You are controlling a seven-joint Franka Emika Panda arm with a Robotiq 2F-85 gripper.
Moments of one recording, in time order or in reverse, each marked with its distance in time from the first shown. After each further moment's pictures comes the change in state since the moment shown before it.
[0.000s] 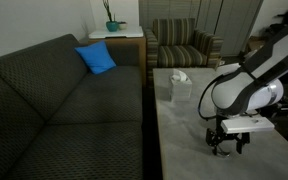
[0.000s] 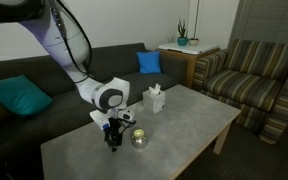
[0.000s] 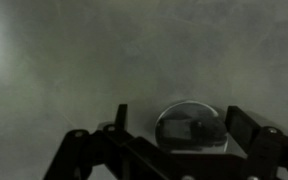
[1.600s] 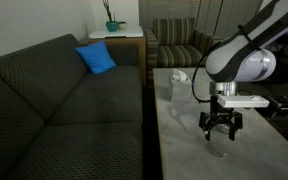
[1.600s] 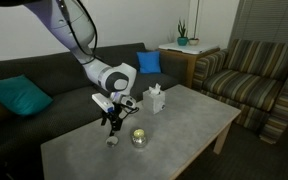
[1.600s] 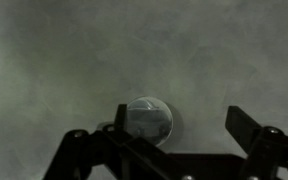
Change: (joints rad) arm -0.073 -0.084 0.095 0.047 0.023 -0.211 -0.119
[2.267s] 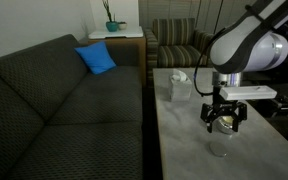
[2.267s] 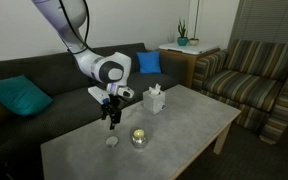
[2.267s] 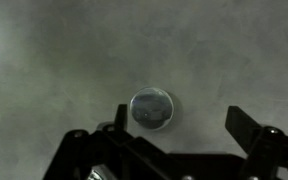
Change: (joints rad) arm 0.047 -0.167 -0.042 -0.213 -0.006 0.127 0.067
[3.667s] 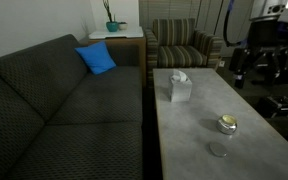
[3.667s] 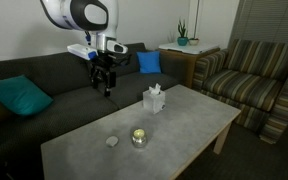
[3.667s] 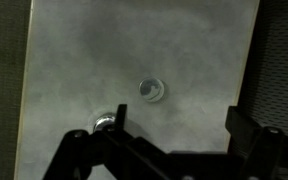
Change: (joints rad) arm -0.038 -0.602 0.015 -0.555 -0.035 0.103 -0.101
